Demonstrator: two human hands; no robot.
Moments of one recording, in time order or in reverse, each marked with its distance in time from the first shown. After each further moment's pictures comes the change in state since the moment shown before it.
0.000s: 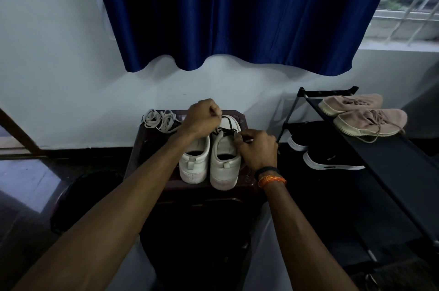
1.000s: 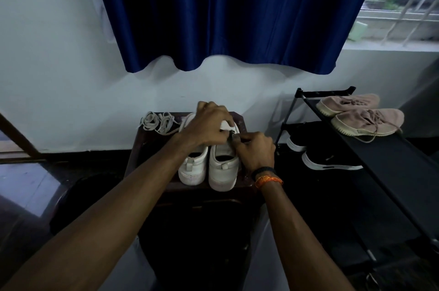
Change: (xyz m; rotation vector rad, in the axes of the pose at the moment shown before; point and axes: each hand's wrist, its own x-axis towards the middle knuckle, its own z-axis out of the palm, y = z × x) left_hand -0.001 0.003 0.009 0.473 -0.154 0.429; right_hand 0.003 0.004 0.007 0.001 -0.005 0.056
